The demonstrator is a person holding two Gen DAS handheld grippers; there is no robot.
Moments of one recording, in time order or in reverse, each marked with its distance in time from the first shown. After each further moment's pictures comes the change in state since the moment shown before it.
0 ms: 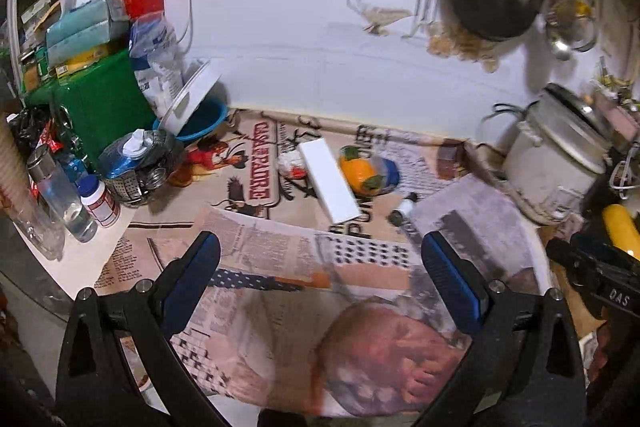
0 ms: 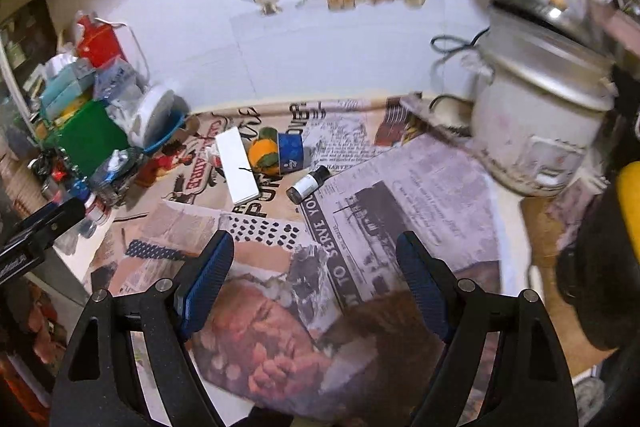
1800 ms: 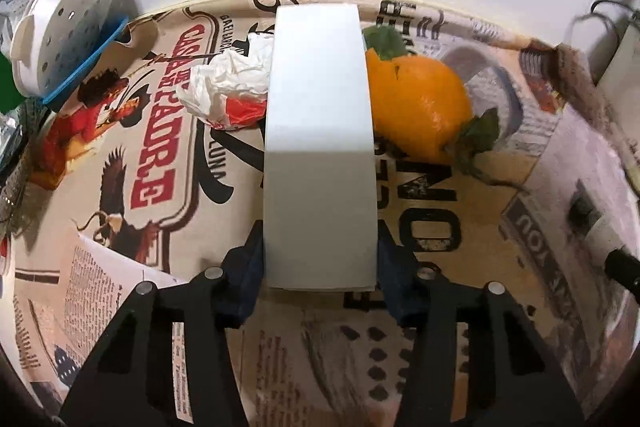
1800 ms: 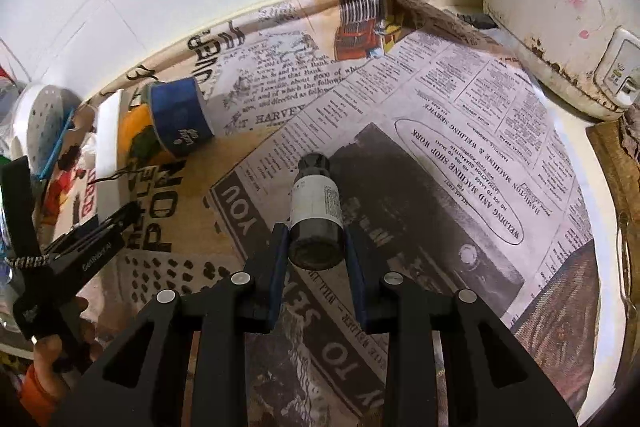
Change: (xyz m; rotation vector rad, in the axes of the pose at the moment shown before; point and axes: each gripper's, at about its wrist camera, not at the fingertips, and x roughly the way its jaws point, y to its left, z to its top) left arm 0.295 -0.017 -0.008 0.089 0.301 -0.003; right arm 0.173 -0.038 0.009 0.236 0.234 -0.135
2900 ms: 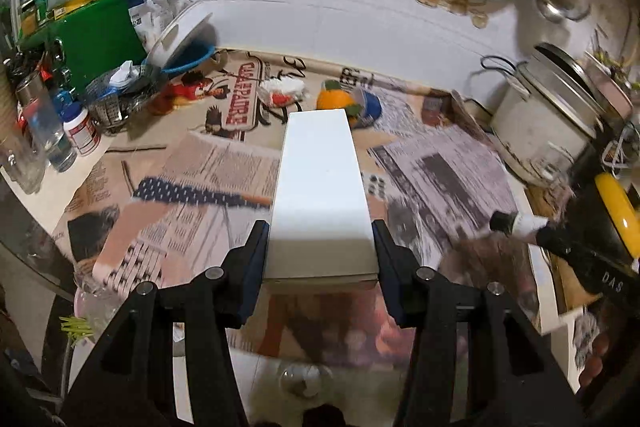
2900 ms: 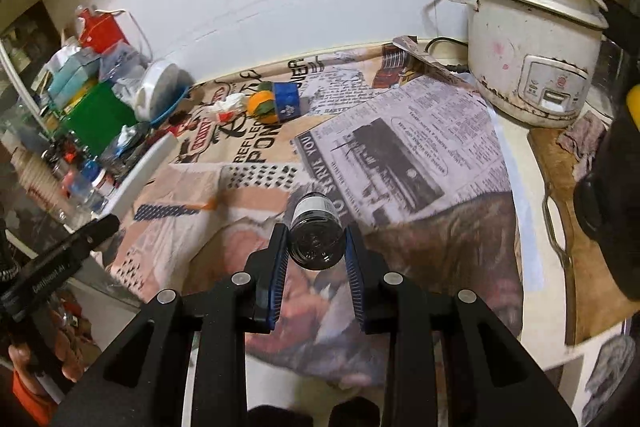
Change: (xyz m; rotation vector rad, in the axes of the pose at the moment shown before) left arm -0.268 -0.040 -0.161 -0.131 -0.196 -0.056; right arm -0.167 -0.039 -0.105 -0.190 -0.140 0.213
